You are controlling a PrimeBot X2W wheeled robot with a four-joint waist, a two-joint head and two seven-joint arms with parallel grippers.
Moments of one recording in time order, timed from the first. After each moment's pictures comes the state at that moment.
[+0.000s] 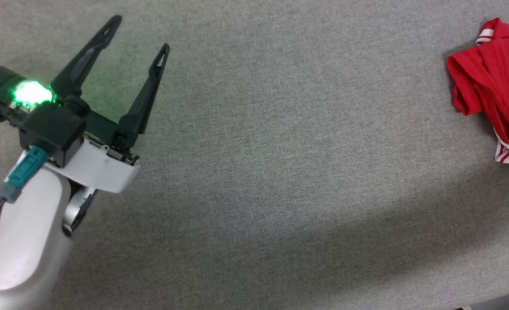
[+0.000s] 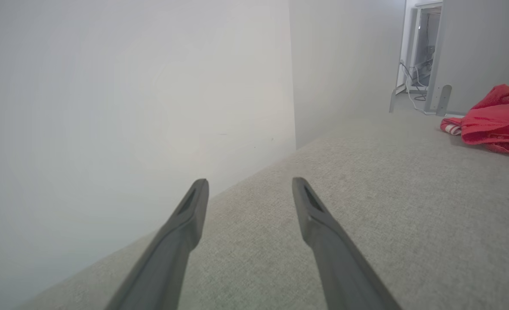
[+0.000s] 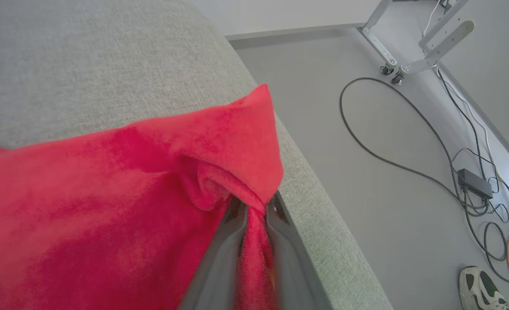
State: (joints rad) left arm -0.65 0.56 -0.36 0.03 -0.27 -0.13 -0.26; right arm -1.02 -0.46 -0.24 1.10 0.16 0.13 0.04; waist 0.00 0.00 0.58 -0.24
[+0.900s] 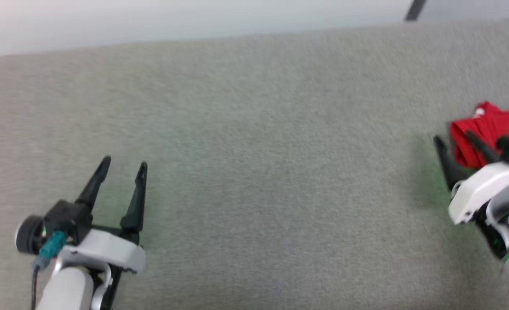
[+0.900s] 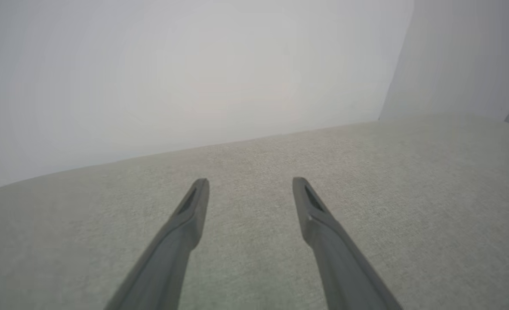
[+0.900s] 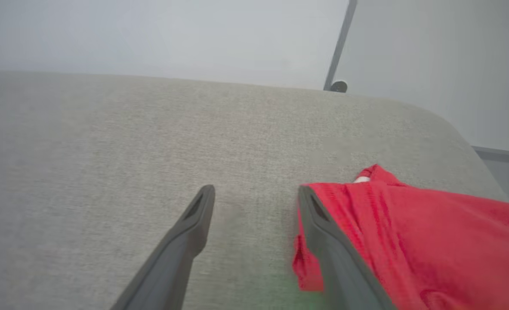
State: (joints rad) left arm -0.26 0.34 -0.13 0.21 -0.29 -0.09 -0.26; right arm -0.61 -0.40 0.30 0.66 0.47 0.13 -0.10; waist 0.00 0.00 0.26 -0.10
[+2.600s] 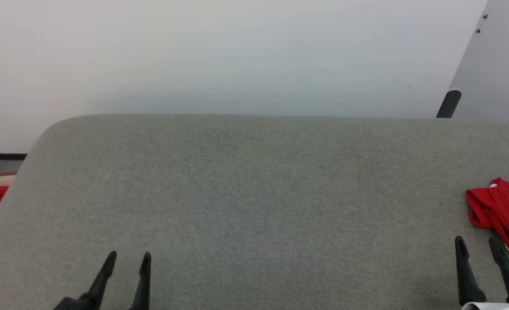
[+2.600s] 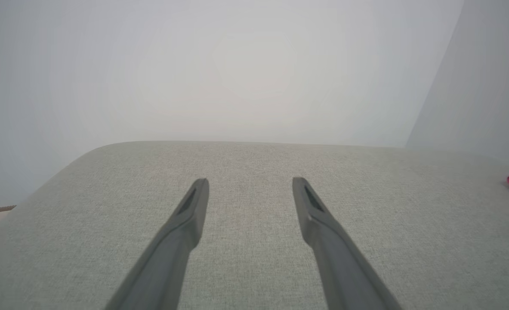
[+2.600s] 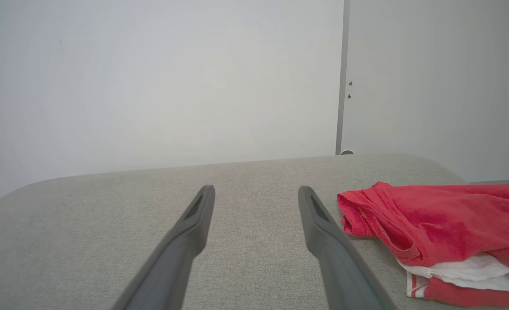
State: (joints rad) left arm 0.15 0.20 -0.01 0.06 -0.26 -0.12 -0.26; right arm 0.11 -0.16 -0.08 0.06 0.31 0.13 -0.21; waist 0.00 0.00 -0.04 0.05
